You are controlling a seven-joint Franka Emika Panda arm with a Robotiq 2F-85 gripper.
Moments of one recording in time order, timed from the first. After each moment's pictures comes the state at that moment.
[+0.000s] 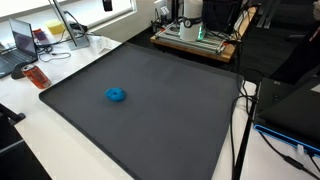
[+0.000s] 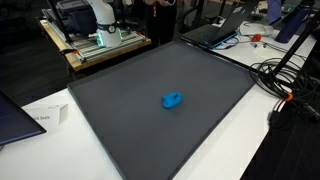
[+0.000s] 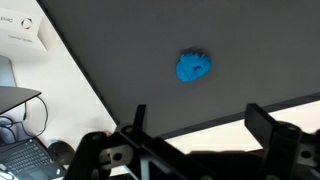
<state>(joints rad) 0.03 0.17 0.04 -1.67 -0.26 1.83 0.58</state>
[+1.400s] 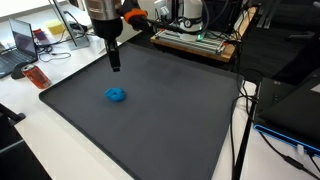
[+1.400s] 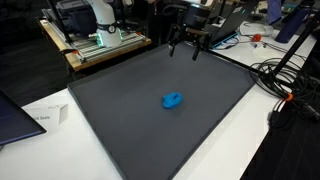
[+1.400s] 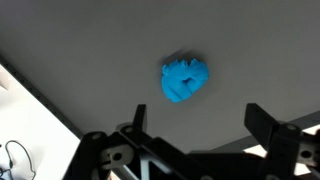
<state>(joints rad) 0.11 0.42 -0.04 -1.73 -0.30 2.11 0.87</state>
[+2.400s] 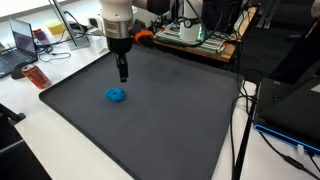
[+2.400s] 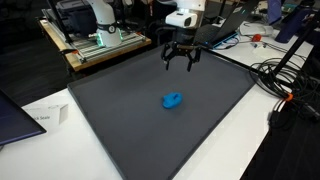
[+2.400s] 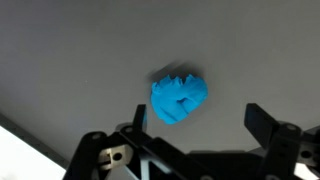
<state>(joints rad) 0.12 0.41 -0.08 -1.95 -0.31 2.44 0.93</state>
